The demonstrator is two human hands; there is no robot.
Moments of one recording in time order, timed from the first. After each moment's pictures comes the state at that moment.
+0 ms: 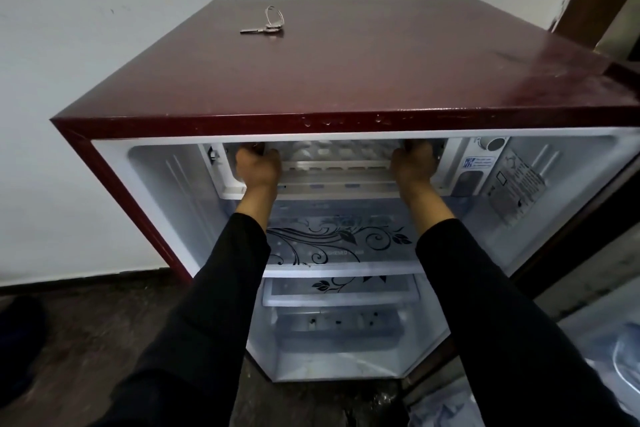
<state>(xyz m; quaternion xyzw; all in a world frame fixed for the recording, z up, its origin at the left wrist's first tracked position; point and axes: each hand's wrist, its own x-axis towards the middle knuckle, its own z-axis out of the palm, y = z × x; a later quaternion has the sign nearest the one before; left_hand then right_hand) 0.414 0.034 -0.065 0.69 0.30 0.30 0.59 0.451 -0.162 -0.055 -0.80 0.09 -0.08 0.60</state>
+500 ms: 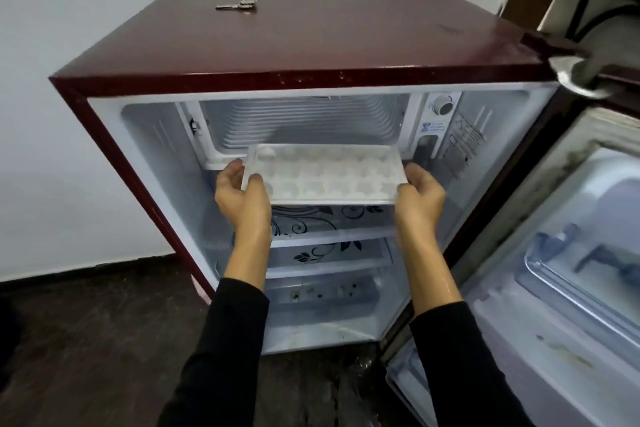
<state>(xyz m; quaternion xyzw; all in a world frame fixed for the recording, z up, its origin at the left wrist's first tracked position) 0.294 -0.022 -0.076 0.57 0.30 0.35 0.68 0.313 -0.203 -0.072 -0.68 0.19 -0.12 0.70</state>
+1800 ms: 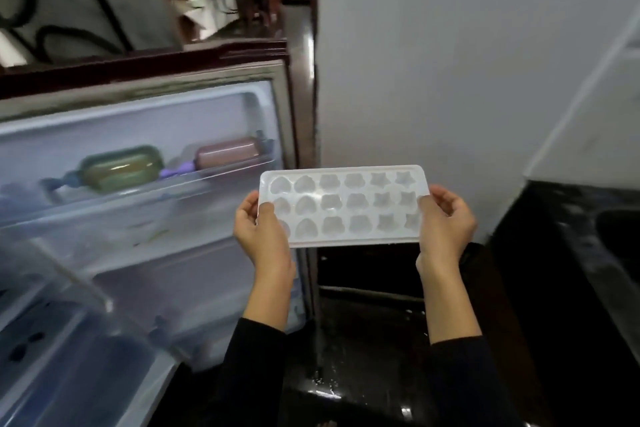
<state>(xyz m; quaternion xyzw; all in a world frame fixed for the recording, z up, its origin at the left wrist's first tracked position) -0.101 -0.449 -0.053 0.59 0.00 -0.17 0.79 -0.256 -0.540 -0.052 -0.37 0.53 -0.59 0.49</state>
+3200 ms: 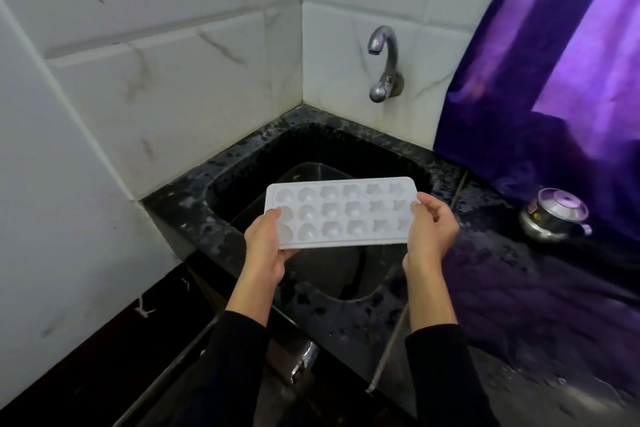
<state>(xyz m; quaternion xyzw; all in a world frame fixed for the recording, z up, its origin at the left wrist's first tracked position) -0.569 -0.619 -0.069 0.50 -0.31 -0.73 0.36 -0.730 -0.518 -0.069 0.01 0.65 -0.75 0.10</state>
